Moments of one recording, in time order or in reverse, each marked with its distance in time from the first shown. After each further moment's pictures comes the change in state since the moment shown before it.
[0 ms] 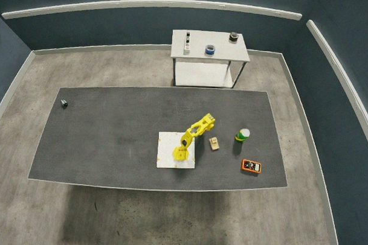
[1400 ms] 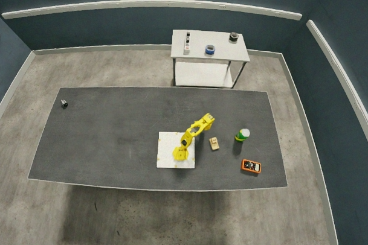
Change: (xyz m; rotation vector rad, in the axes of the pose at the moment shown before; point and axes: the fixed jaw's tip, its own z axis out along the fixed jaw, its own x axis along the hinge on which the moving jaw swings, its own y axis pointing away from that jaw) arm -0.005 -0.006 0.000 0.001 0.004 0.778
